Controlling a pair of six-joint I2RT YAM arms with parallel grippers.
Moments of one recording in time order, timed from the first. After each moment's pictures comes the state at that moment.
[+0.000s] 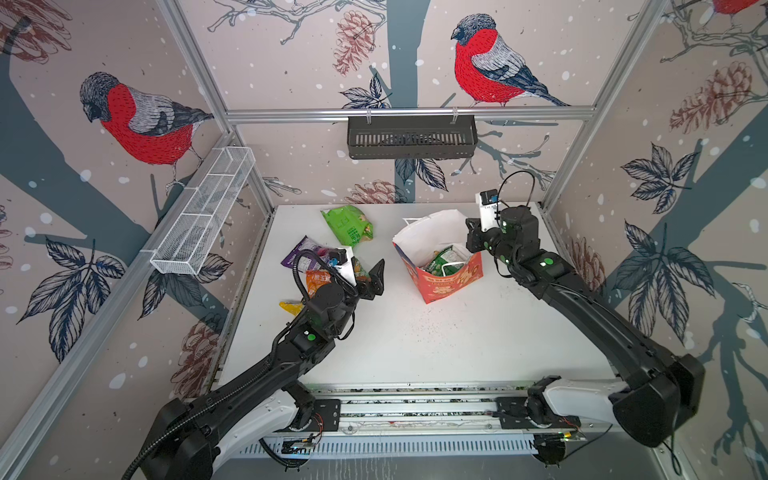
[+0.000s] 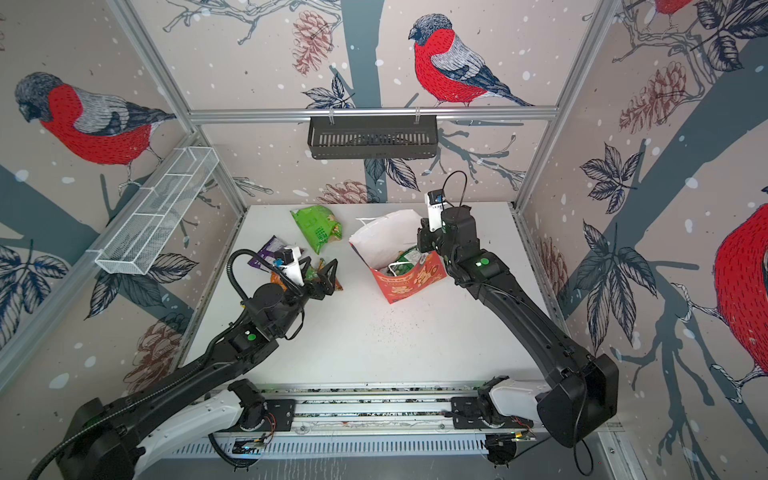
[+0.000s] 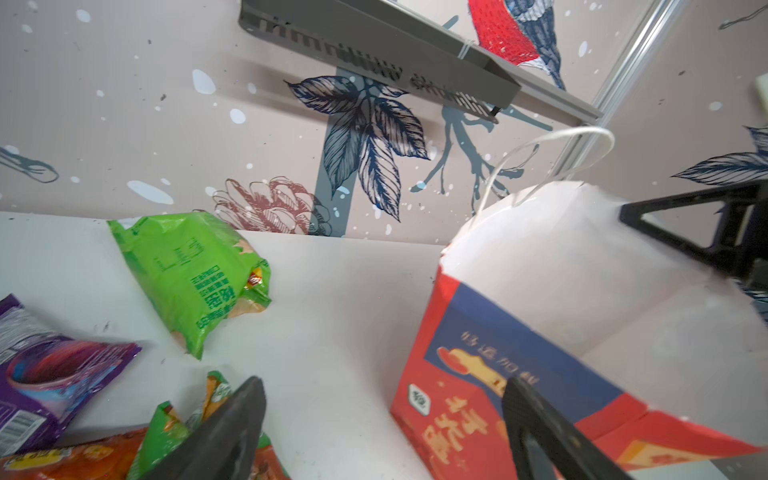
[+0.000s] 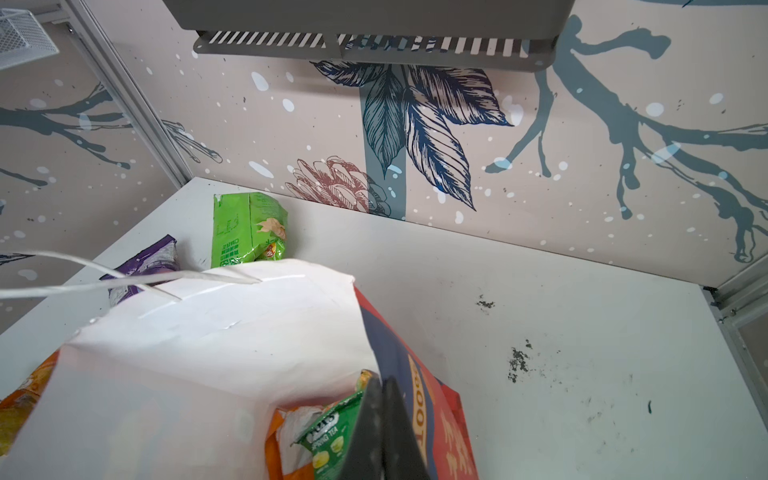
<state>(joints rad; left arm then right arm) -0.69 0.91 0.53 0.35 -0.27 -0.34 0.49 1.26 1.17 -0.25 0.06 0.07</state>
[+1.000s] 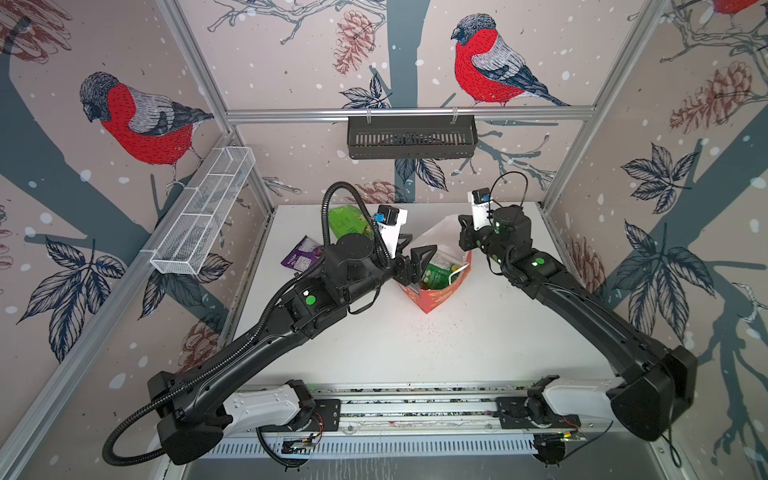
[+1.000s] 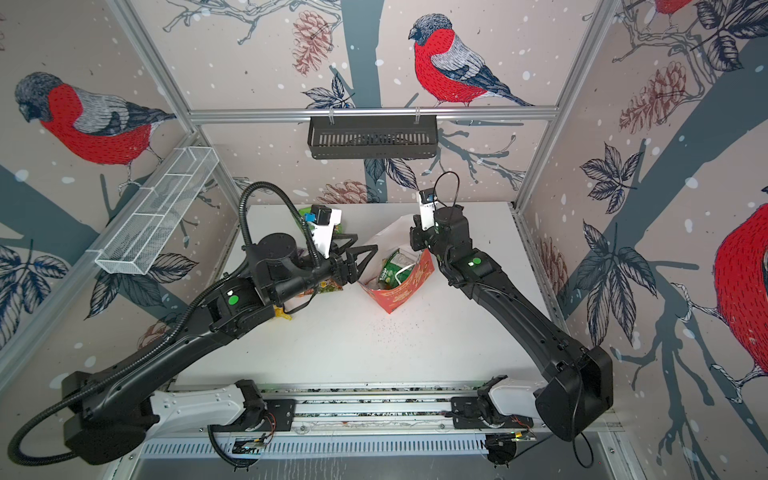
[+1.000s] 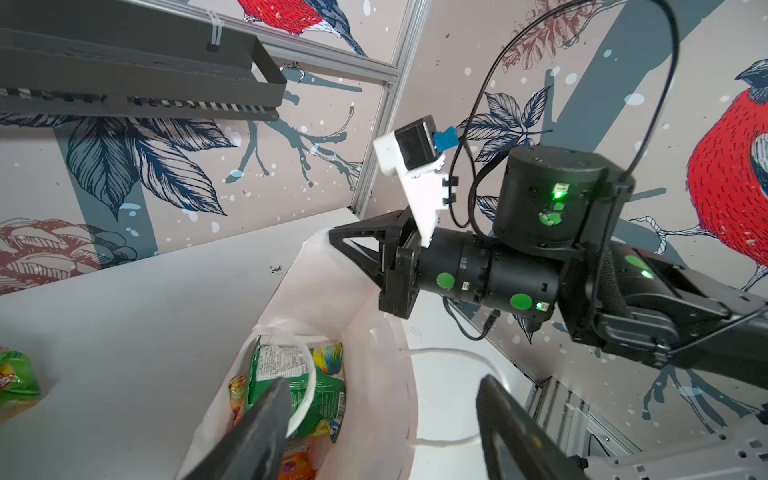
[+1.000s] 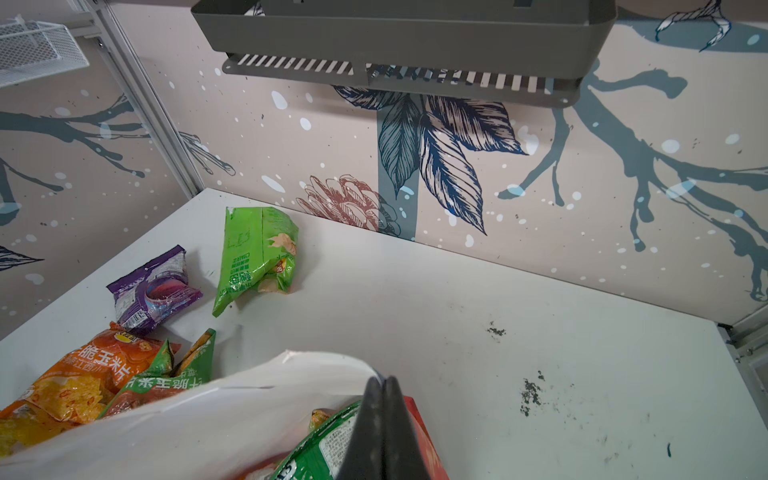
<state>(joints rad) -0.91 1.15 1.33 -0.32 -0.02 -0.33 0.52 1.30 1.19 -0.17 0.08 0.04</state>
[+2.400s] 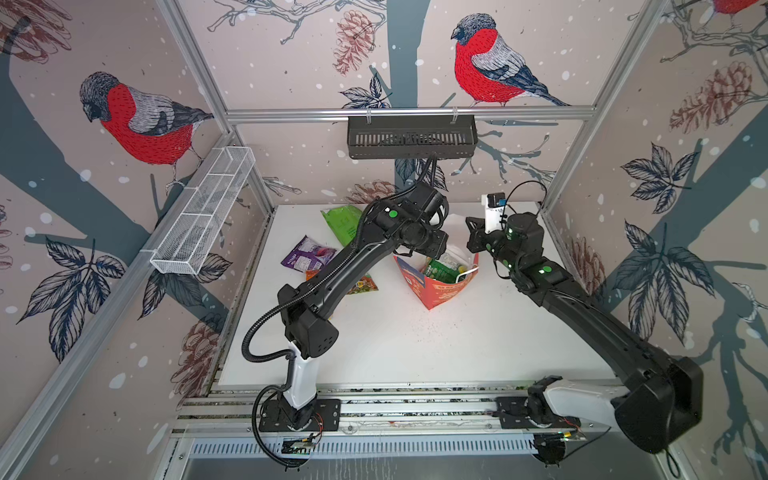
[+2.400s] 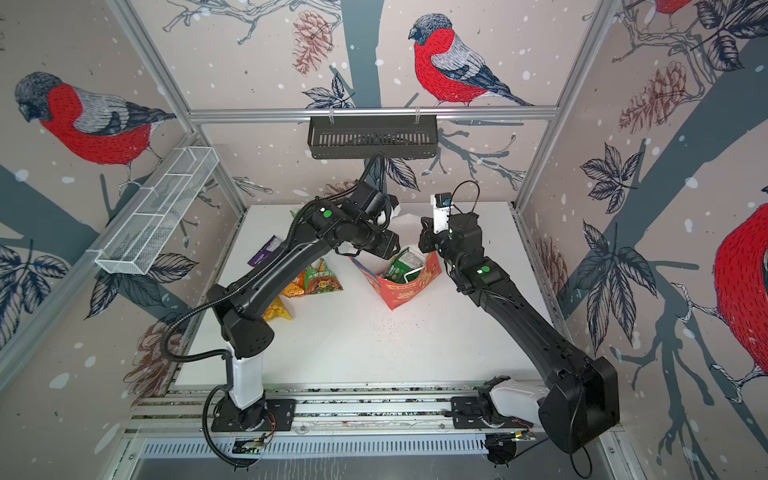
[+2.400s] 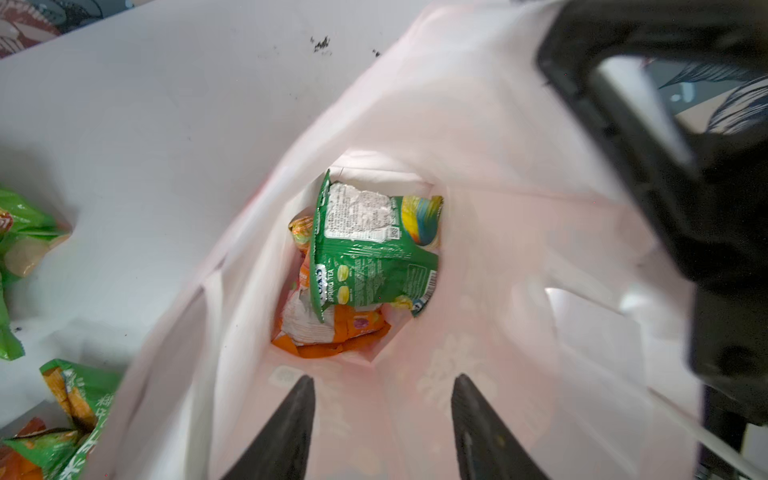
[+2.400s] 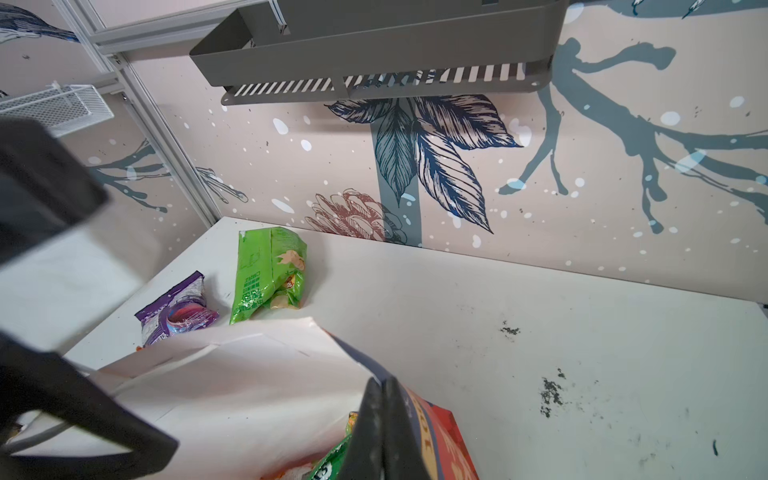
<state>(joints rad) -0.79 1.98 2.23 -1.20 0.10 -0.24 0.44 1.24 1.05 -0.03 -0.05 0.13</state>
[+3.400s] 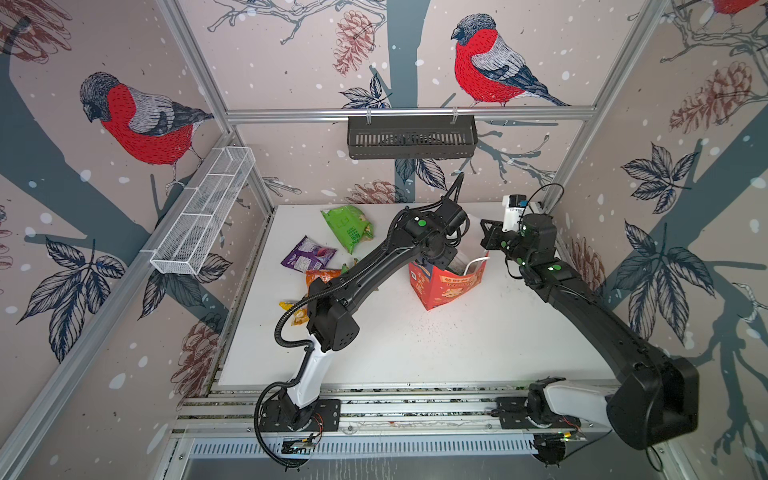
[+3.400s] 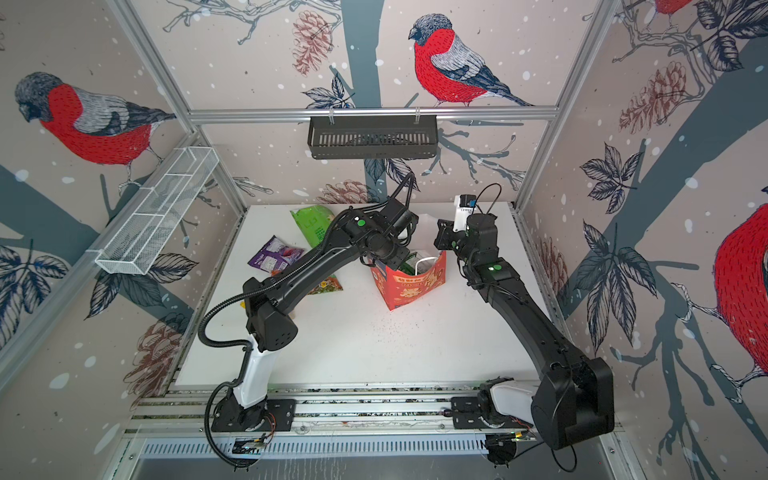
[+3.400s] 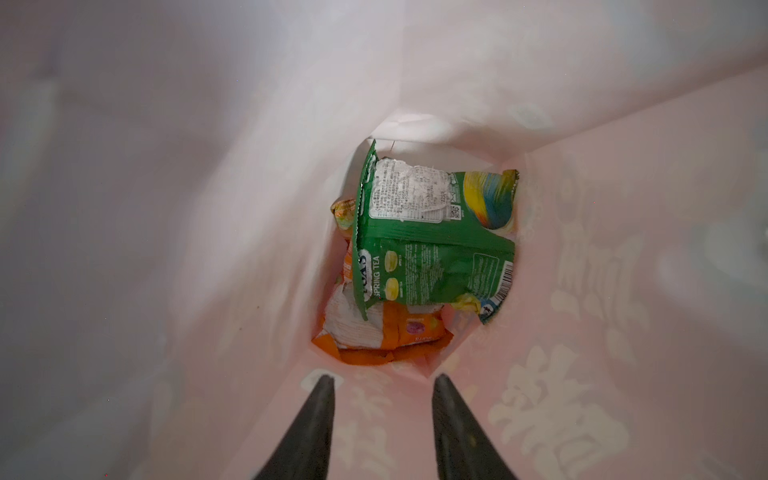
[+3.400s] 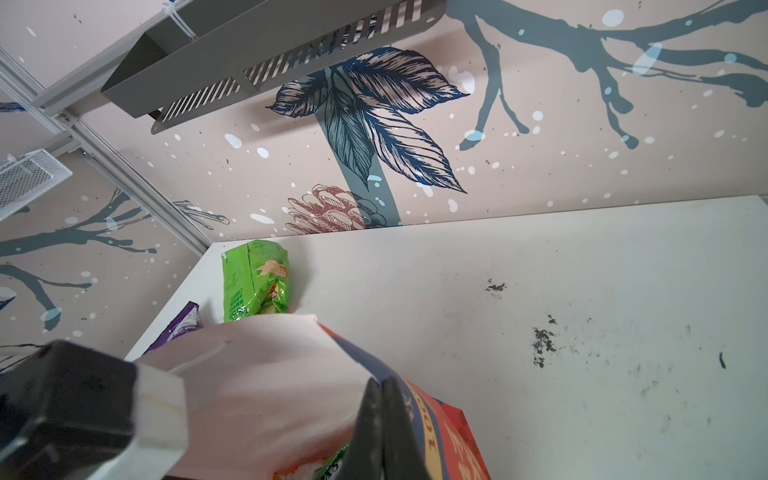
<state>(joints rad) -0.86 2.14 2.30 -1.23 -0.11 -0.08 0.26 1.25 1.00 -0.03 -0.16 0.31</state>
